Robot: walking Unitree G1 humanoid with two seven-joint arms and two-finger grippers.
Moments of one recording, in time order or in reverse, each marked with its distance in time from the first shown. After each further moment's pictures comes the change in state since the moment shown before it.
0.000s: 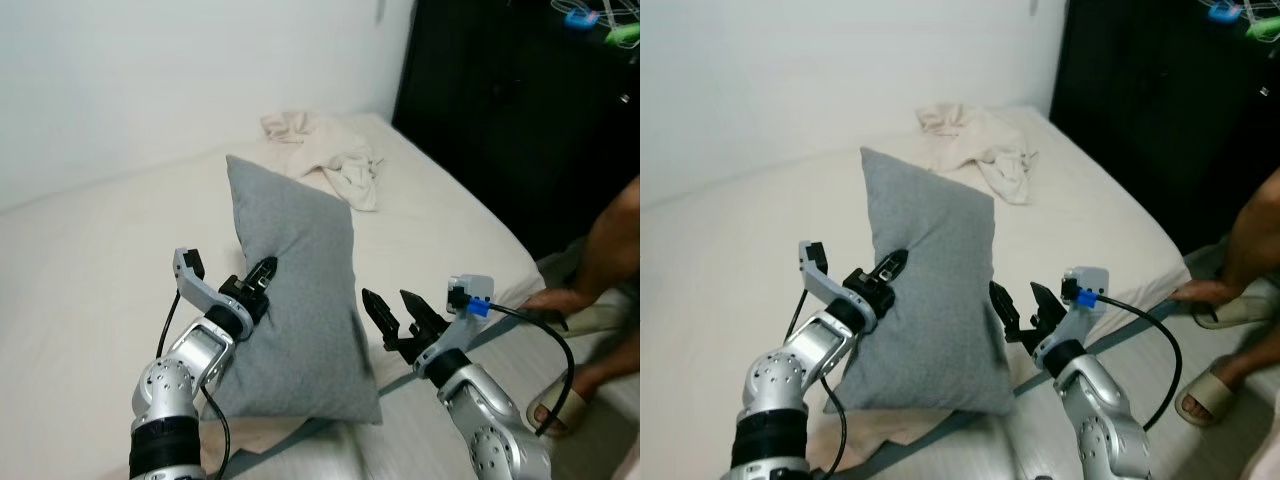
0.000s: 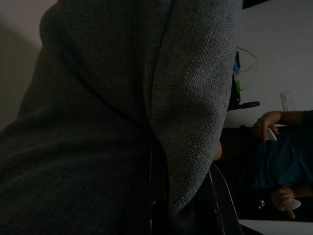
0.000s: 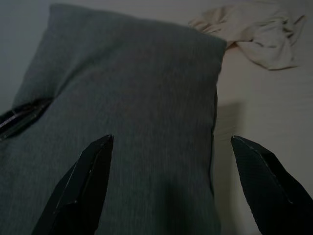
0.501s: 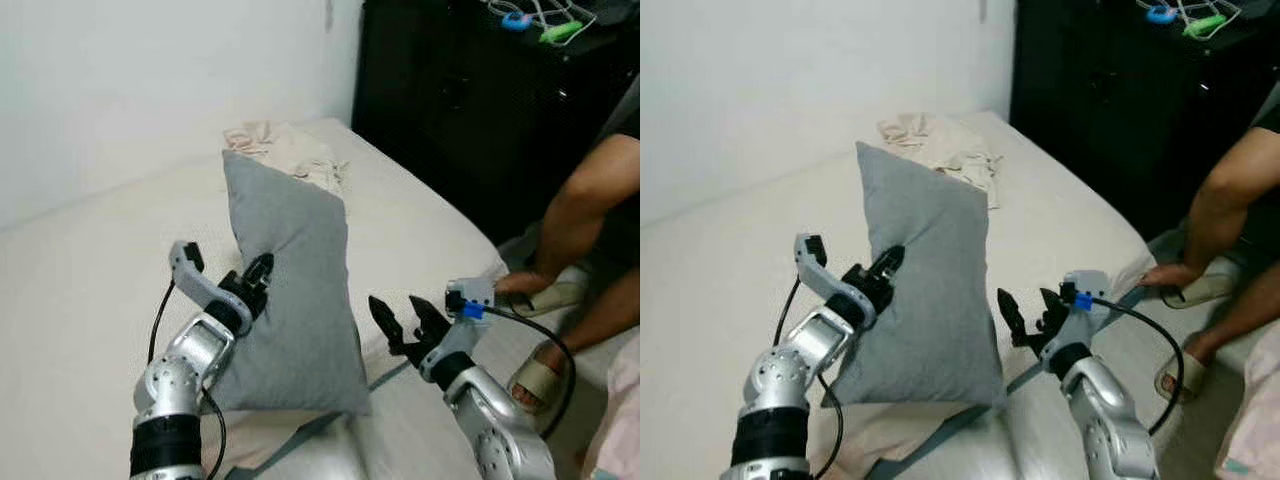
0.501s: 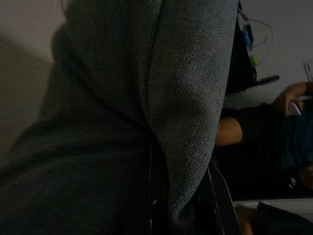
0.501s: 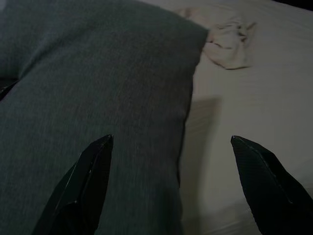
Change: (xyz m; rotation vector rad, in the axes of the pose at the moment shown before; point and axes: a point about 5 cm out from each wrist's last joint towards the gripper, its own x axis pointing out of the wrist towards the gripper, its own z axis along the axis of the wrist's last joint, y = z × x) left arm 0.004 0.000 -0.004 0.133 0.001 0.045; right arm -0.005 -0.014 -0.004 -0.092 0.042 -0.068
